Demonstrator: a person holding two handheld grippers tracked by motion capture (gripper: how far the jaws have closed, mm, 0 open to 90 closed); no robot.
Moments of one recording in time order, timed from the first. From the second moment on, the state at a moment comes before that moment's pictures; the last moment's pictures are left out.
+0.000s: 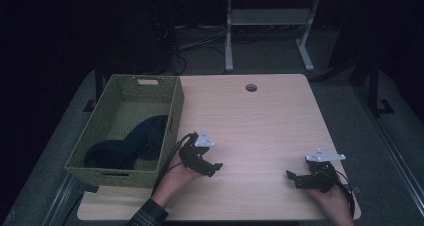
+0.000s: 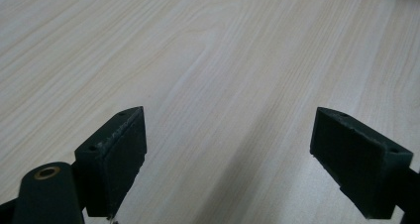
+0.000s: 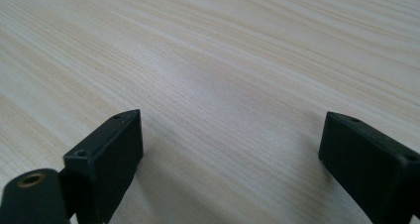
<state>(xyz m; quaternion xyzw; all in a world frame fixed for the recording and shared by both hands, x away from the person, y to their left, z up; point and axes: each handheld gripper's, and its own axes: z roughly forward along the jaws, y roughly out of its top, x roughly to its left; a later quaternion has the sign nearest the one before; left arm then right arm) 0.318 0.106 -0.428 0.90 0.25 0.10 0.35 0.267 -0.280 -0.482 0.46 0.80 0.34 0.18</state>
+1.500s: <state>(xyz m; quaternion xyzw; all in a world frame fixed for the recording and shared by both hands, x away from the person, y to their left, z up) 0.325 0.109 -0.380 0.91 0.22 0.09 0.34 0.267 -0.280 -0.482 0.46 0.80 0.35 0.18</state>
